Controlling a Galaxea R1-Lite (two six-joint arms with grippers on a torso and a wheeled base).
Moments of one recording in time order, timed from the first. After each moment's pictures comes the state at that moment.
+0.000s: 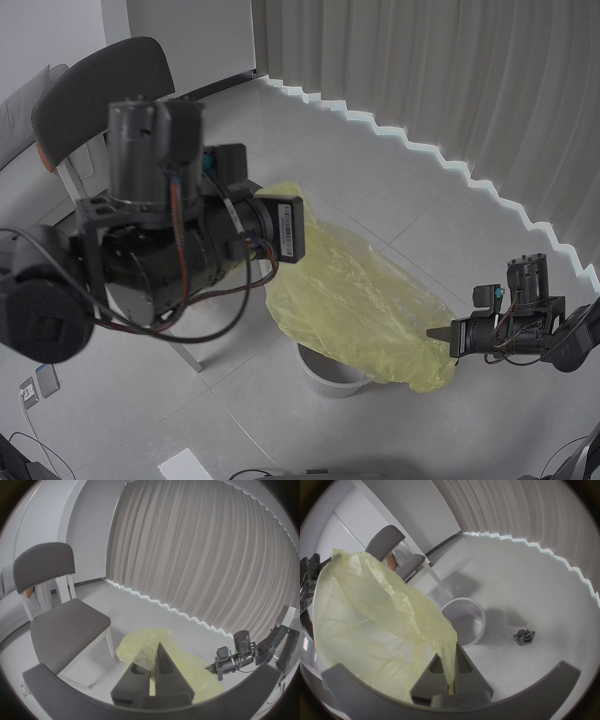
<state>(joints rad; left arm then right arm) -0.80 1.62 -1.14 -0.27 0.32 -0.17 0.31 1.75 -0.56 -0.58 0.28 0.25</state>
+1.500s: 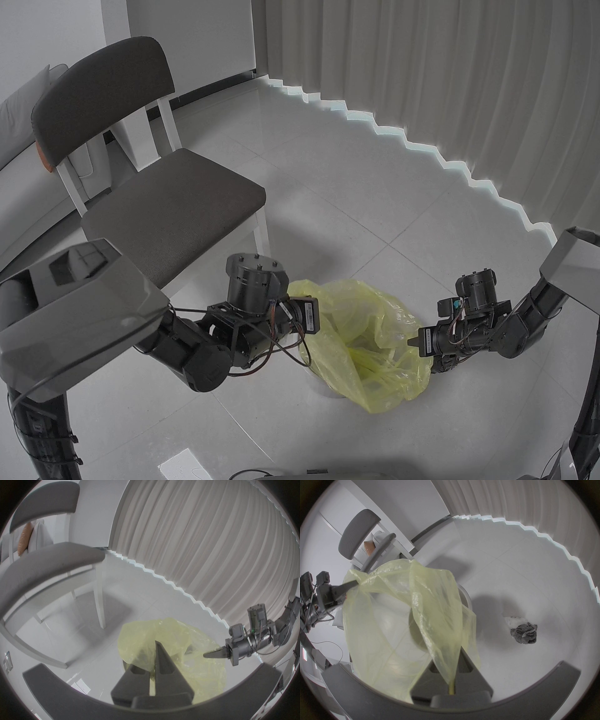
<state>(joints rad) -0.64 2.16 -1.02 -0.75 0.10 -0.31 0.25 2.16 -0.79 -0.58 0.27 0.20</state>
